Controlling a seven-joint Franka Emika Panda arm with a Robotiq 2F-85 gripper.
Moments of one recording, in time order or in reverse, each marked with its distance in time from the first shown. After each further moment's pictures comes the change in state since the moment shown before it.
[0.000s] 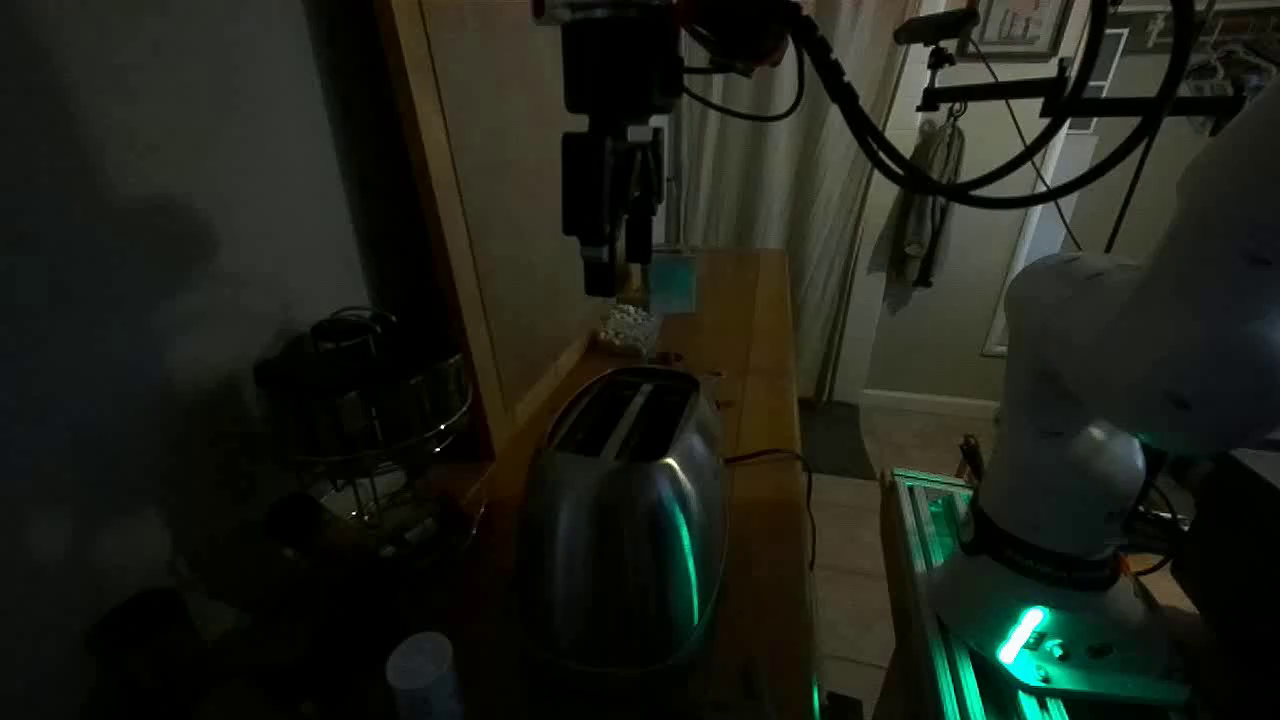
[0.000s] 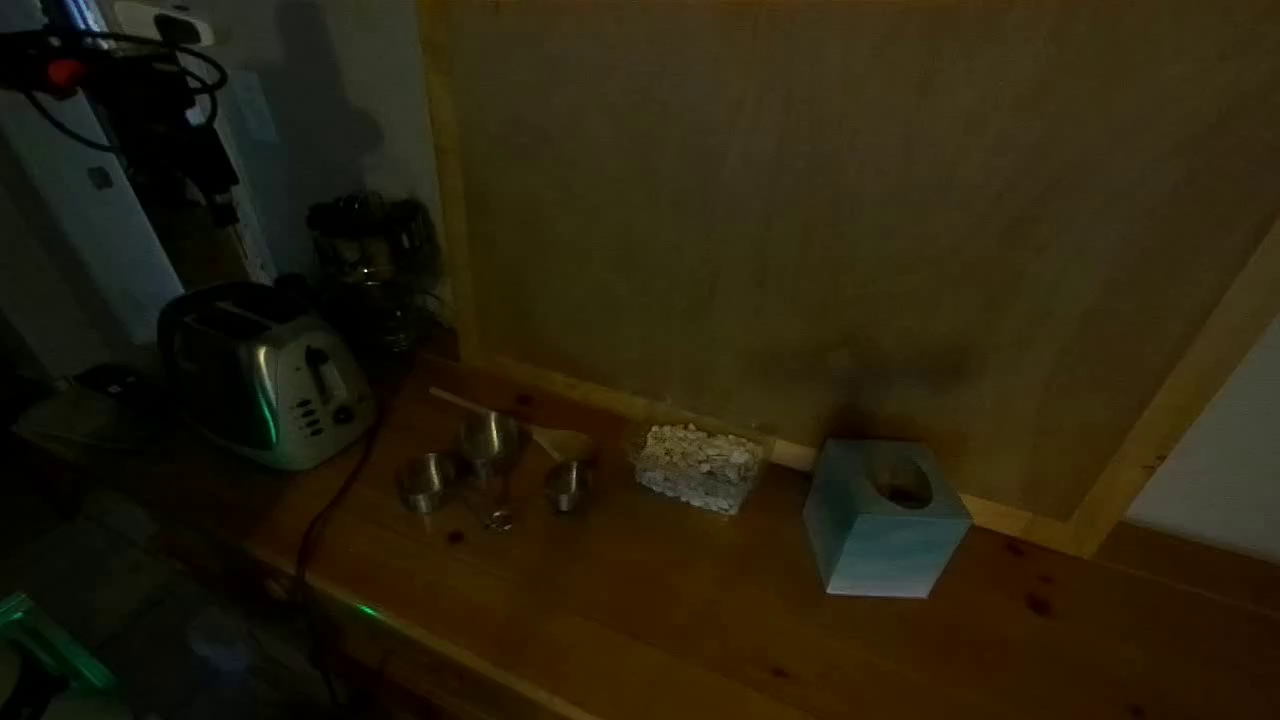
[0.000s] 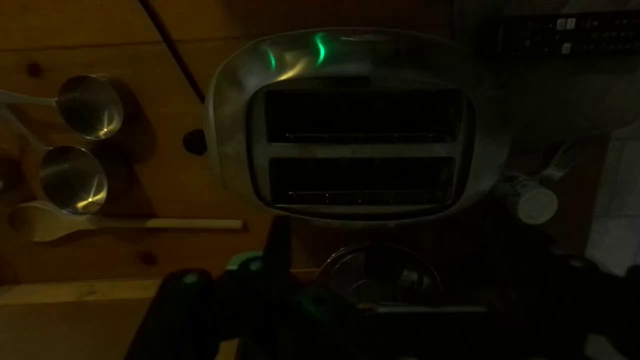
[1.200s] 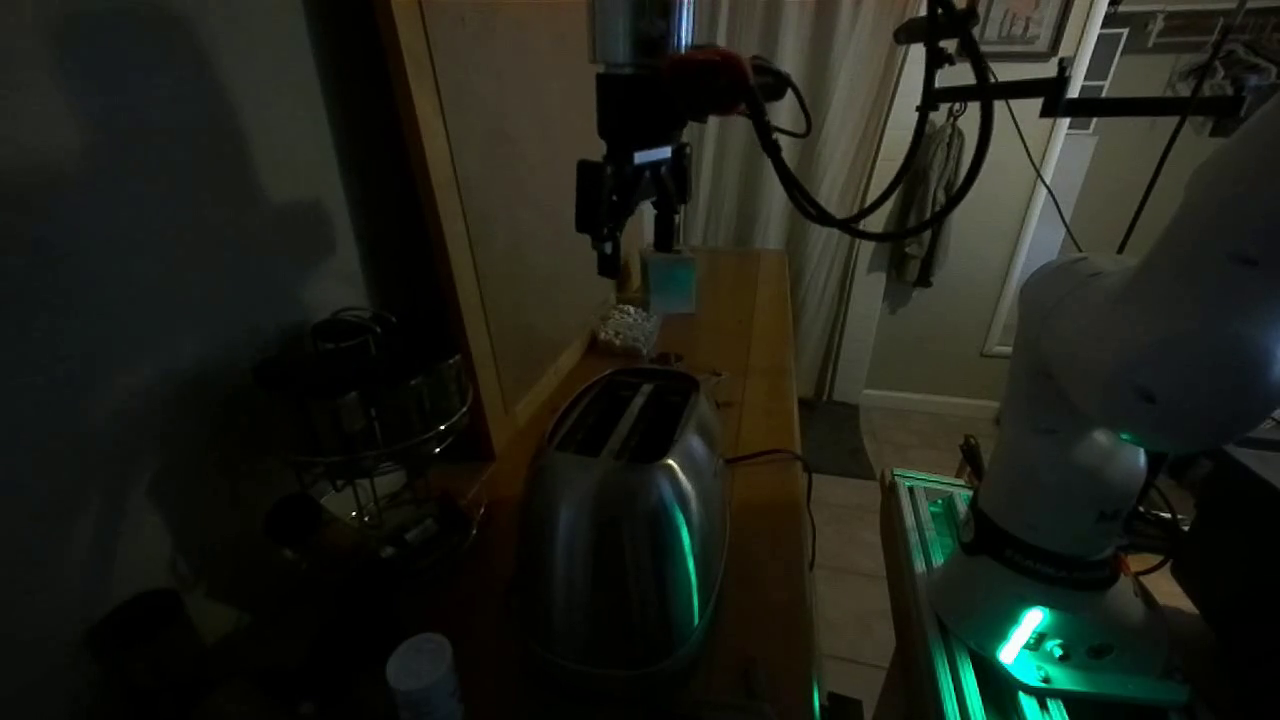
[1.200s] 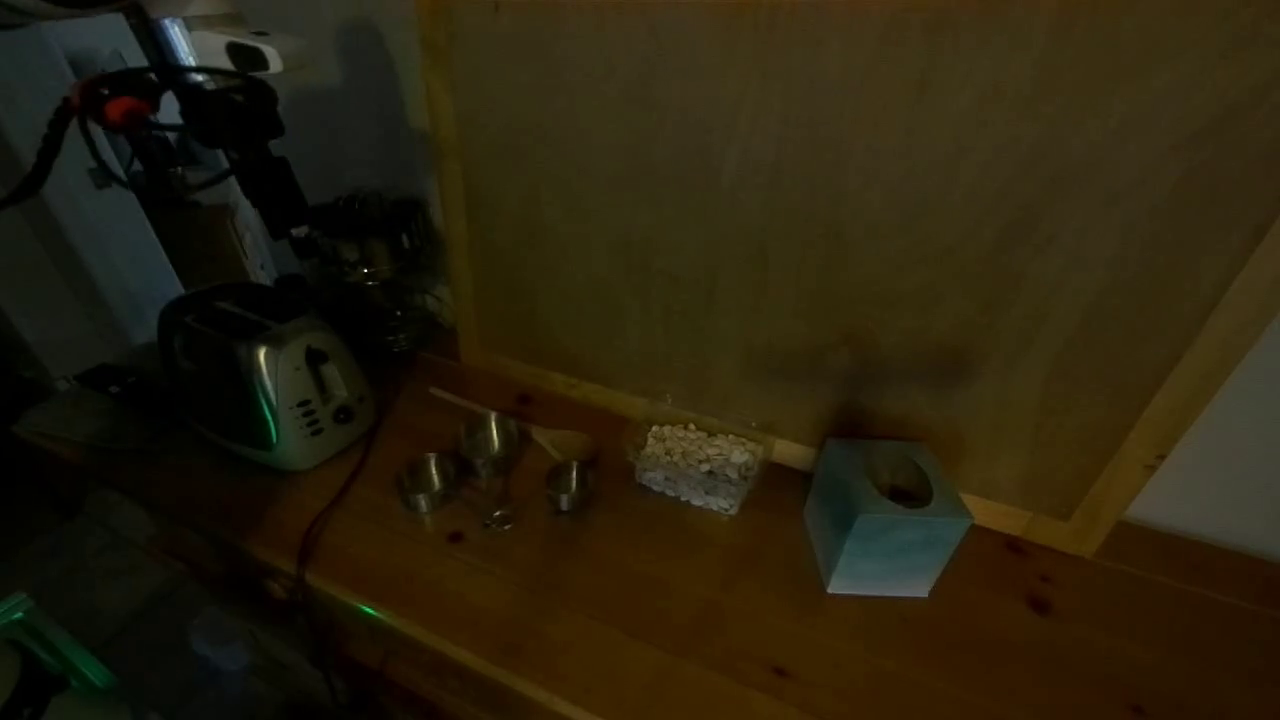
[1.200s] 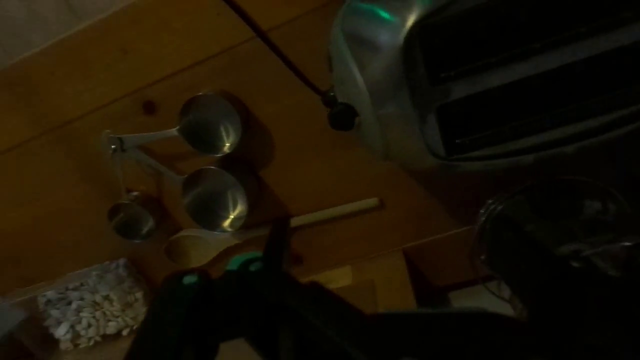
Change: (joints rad) arm -0.139 -0.019 -0.075 -0.082 -0.131 0.086 0.151
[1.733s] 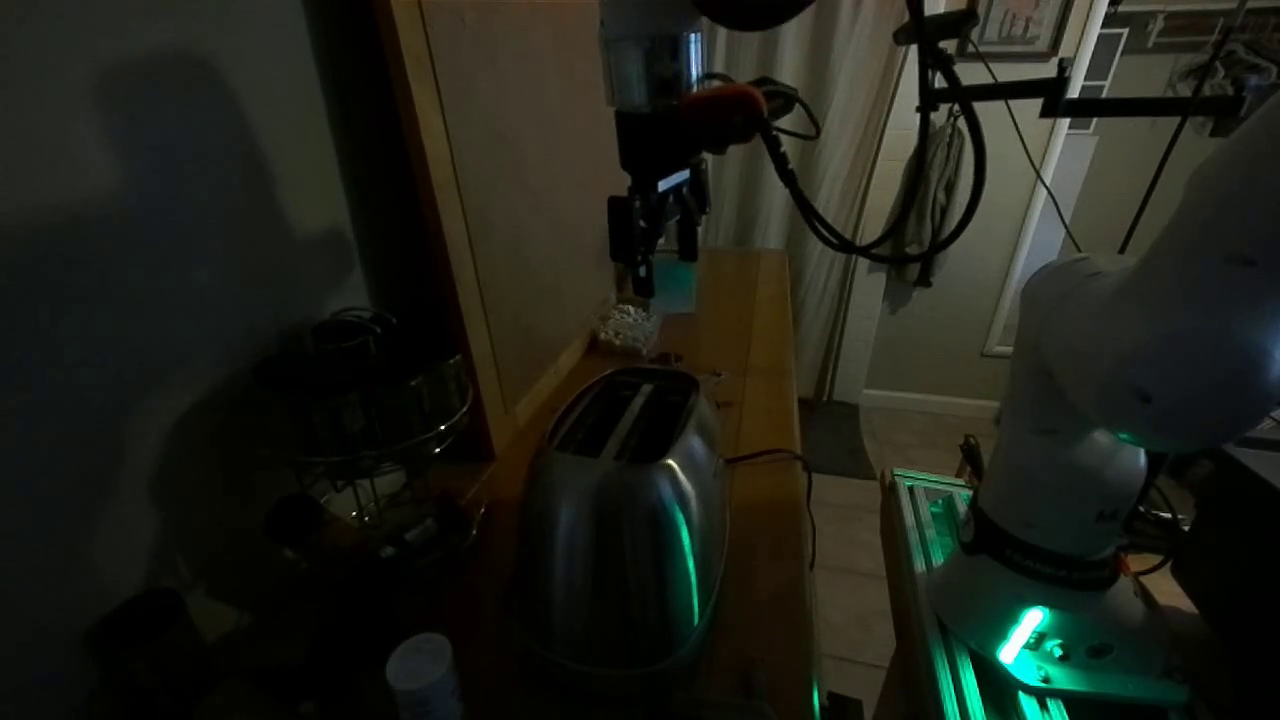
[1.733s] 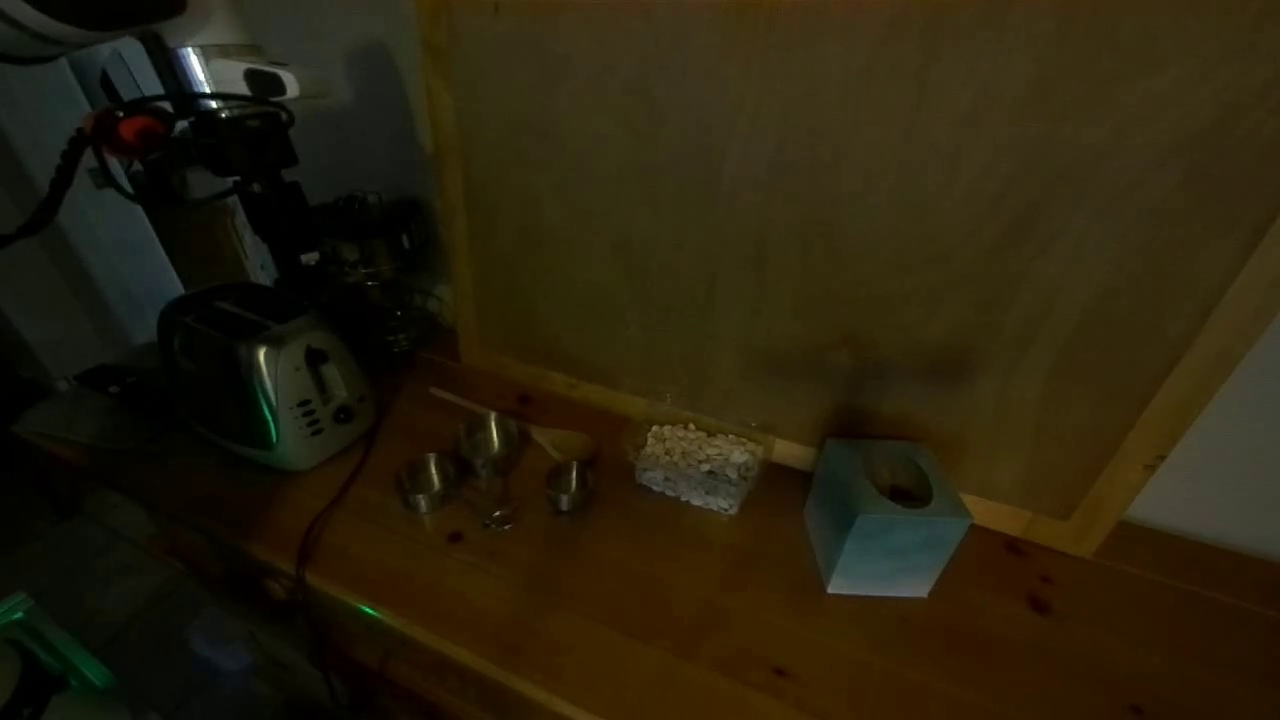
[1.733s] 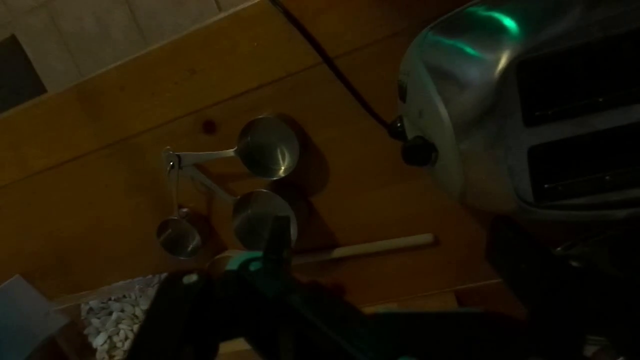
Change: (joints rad) arm -0.011 0.006 -0.013 -0.036 -0.084 -0.047 -0.035
